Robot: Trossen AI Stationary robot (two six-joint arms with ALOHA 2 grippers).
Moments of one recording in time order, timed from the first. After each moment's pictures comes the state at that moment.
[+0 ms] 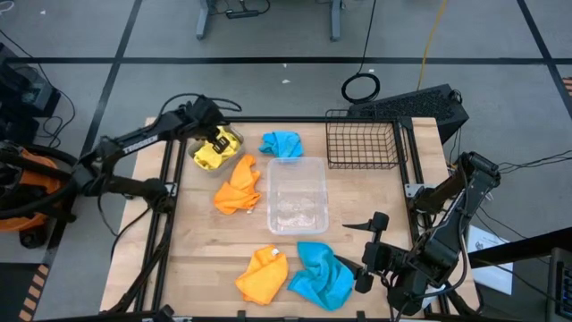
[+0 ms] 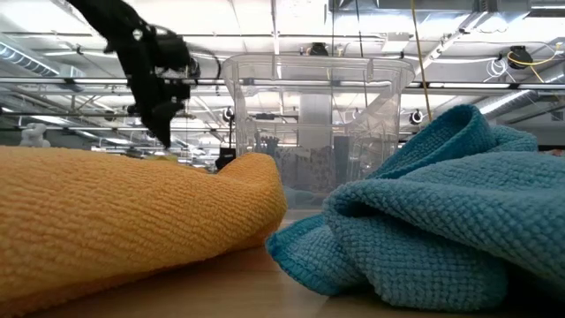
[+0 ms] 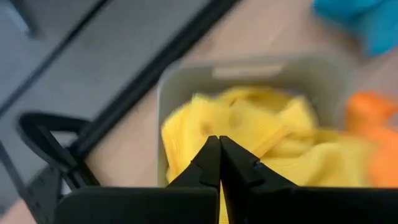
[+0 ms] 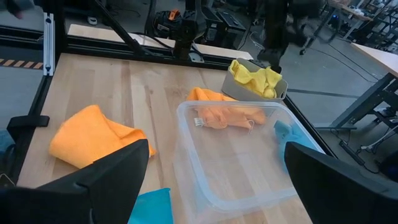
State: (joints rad) left arm 0.82 1.26 0.88 -0.65 -0.15 0.12; right arm 0.90 1.53 1.43 -0.89 1.10 0.70
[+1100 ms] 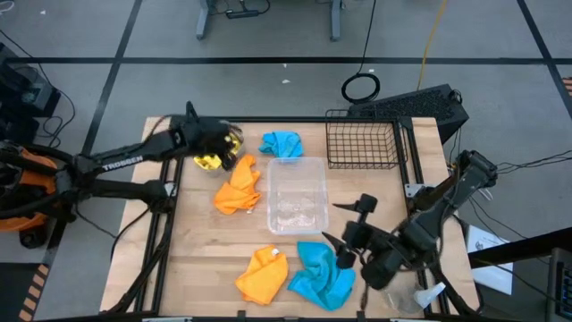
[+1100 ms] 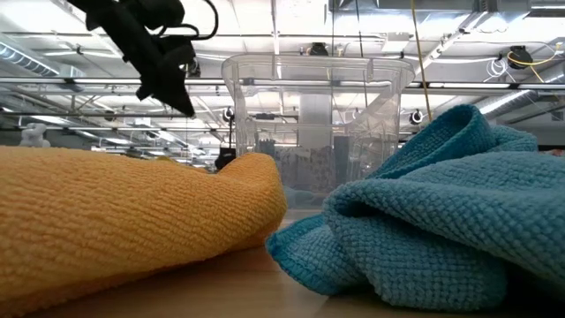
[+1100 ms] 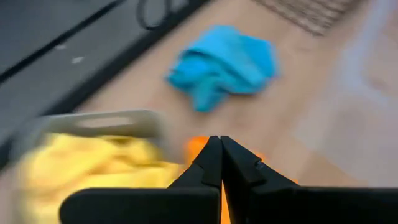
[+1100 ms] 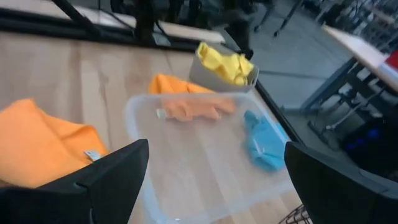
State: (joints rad) left arm 0.47 1.04 0.81 -0.53 -0.08 -0.19; right arm 0.72 1.53 1.42 -0.90 1.04 0.61
